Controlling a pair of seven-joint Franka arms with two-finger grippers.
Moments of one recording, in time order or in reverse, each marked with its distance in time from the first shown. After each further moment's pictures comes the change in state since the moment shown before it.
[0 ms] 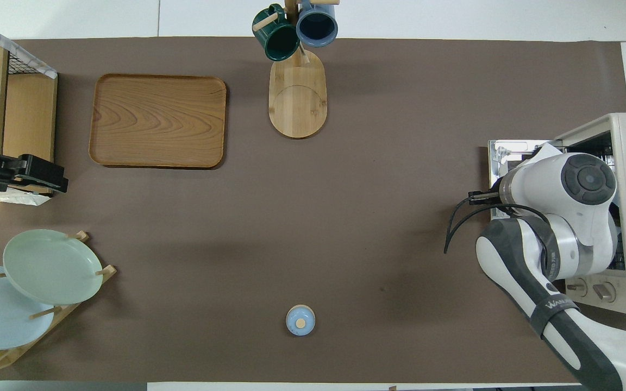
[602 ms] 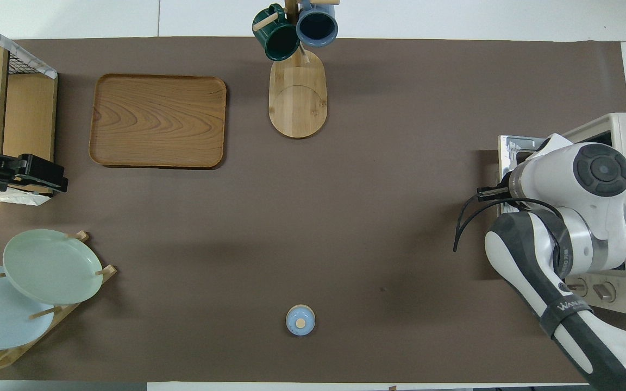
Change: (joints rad) left arm 0.000 0.000 0.000 0.001 0.000 0.001 0.000; right arm -0.022 -0.016 0.003 0.031 -0.017 -0.036 -0.053
